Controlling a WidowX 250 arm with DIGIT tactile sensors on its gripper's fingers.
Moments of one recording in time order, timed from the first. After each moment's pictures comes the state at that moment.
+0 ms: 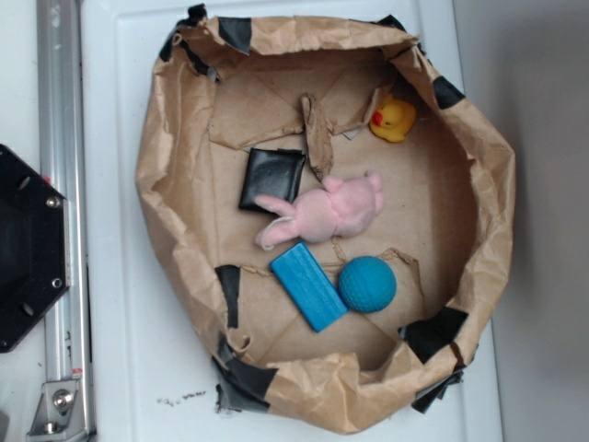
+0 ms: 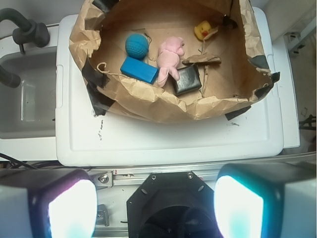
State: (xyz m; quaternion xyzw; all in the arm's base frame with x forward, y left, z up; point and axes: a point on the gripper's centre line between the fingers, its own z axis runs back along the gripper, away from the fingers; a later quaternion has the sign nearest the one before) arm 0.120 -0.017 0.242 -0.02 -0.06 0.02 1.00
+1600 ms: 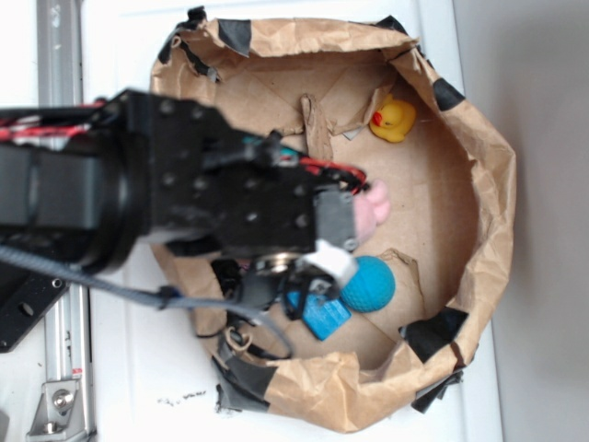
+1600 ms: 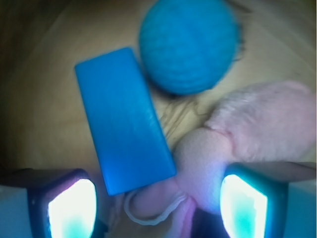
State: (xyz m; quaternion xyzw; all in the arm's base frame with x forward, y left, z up) arm 0.242 -0.034 0.041 -0.02 -0.06 -0.36 0.93
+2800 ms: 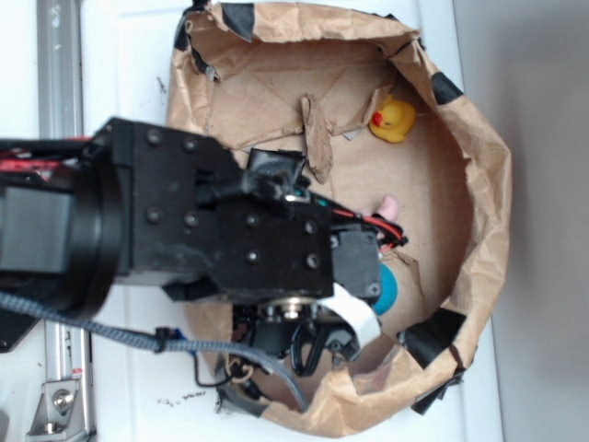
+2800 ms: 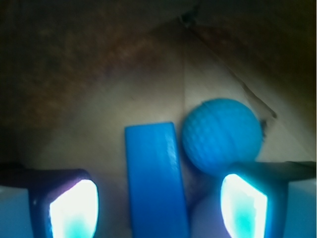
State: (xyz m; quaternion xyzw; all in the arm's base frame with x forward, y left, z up) arm 0.258 -0.070 0.070 -0.06 -0.10 -0.42 0.90
